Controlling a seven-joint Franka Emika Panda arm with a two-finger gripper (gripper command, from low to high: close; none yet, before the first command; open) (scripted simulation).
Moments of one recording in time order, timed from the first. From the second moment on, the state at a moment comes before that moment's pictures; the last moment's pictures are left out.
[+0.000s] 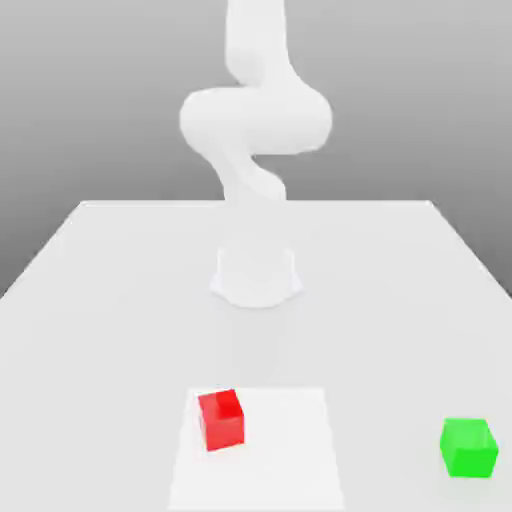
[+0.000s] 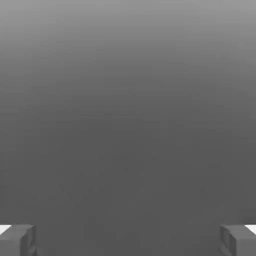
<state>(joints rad) -0.05 -0.72 0.03 -2.34 0.00 2.35 0.91</state>
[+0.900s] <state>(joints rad) -0.31 0.14 0.17 -2.74 -0.09 2.88 2.00</state>
